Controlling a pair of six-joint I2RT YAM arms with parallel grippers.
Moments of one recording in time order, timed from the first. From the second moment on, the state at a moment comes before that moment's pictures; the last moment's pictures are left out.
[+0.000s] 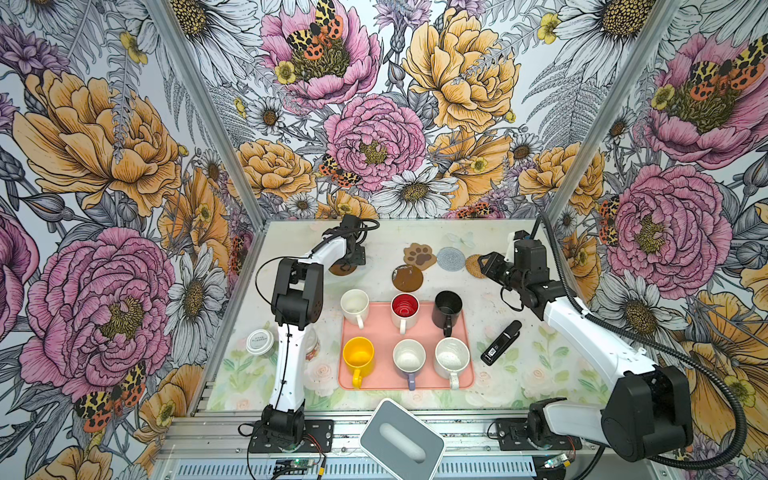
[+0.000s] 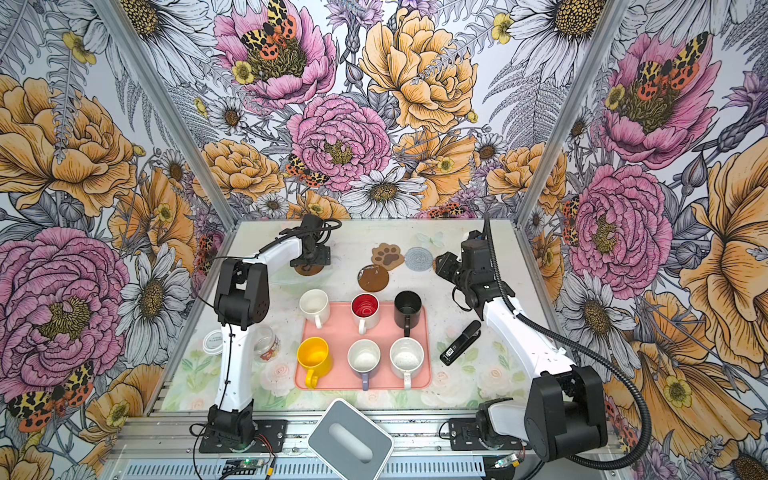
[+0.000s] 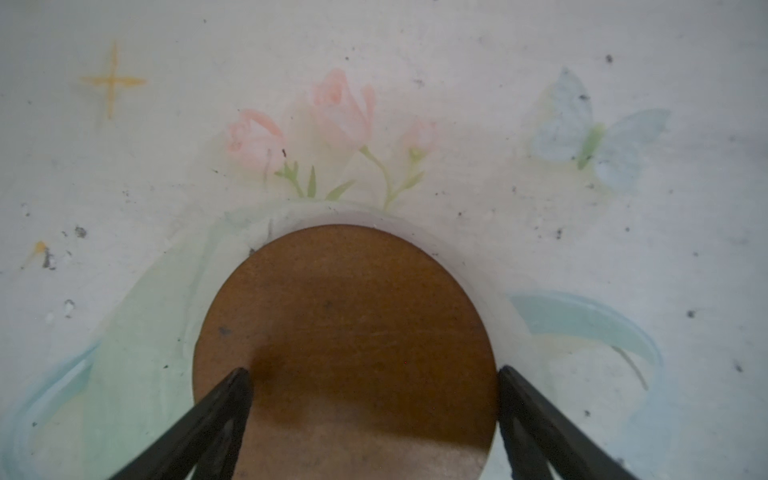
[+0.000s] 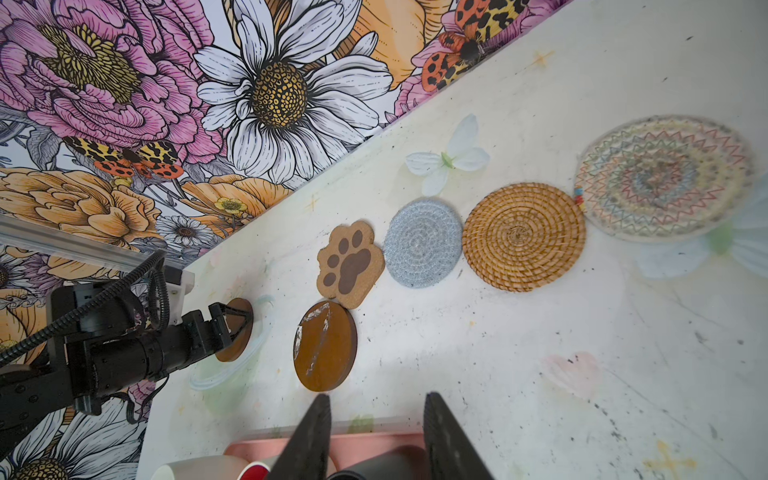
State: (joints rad) left arm -0.23 2.33 1.87 -0.69 -0.24 -0.30; right arm 0.18 1.29 0.94 -0.23 -0.15 0.65
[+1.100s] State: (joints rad) left arm -0.44 2.07 1.85 -0.74 -0.25 -0.28; right arm 0.18 1.29 0.94 -0.21 -0.17 0.65
